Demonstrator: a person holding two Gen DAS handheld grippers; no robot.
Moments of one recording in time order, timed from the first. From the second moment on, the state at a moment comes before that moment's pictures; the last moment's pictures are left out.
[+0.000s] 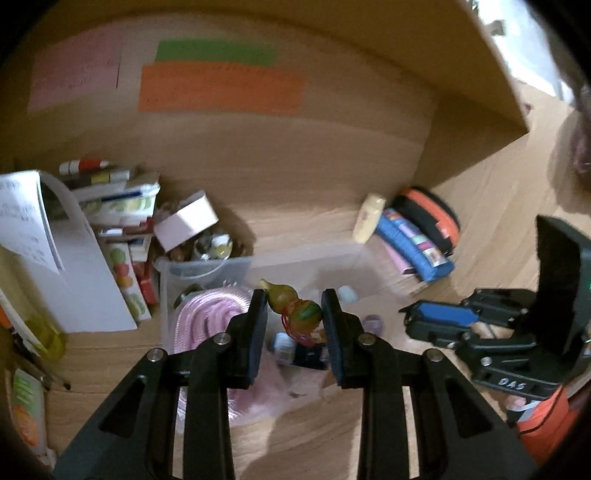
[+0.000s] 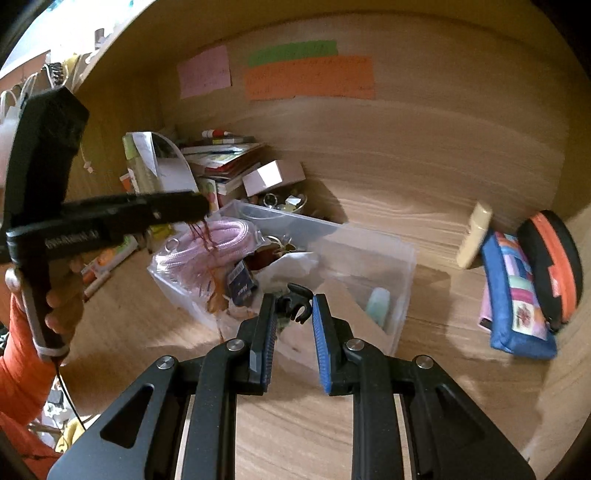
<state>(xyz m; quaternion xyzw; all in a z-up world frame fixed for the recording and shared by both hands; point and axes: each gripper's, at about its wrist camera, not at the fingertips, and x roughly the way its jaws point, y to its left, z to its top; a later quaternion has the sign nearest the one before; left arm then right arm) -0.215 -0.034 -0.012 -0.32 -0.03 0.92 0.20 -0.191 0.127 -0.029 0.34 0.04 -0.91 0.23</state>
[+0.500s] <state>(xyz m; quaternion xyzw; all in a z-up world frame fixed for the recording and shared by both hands) -0.237 -0.051 -0.044 -0.35 -0.03 0.92 0.18 -0.225 0.108 -0.034 0.35 0.08 -0.91 0.22</state>
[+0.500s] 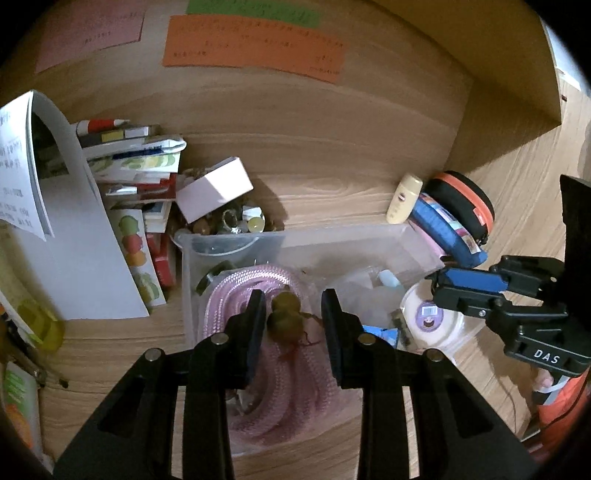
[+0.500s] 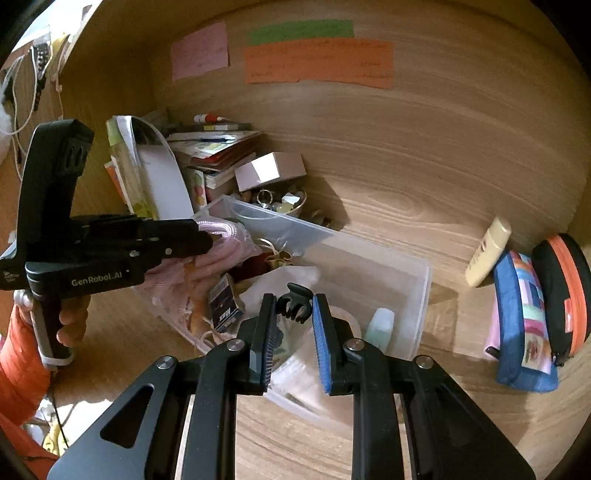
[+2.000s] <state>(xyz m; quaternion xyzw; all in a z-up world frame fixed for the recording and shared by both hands) -0.147 -0.023 -0.012 -0.28 0.02 0.95 0.11 -0.140 0.138 -0.016 0.29 0.07 -0.93 0.19</state>
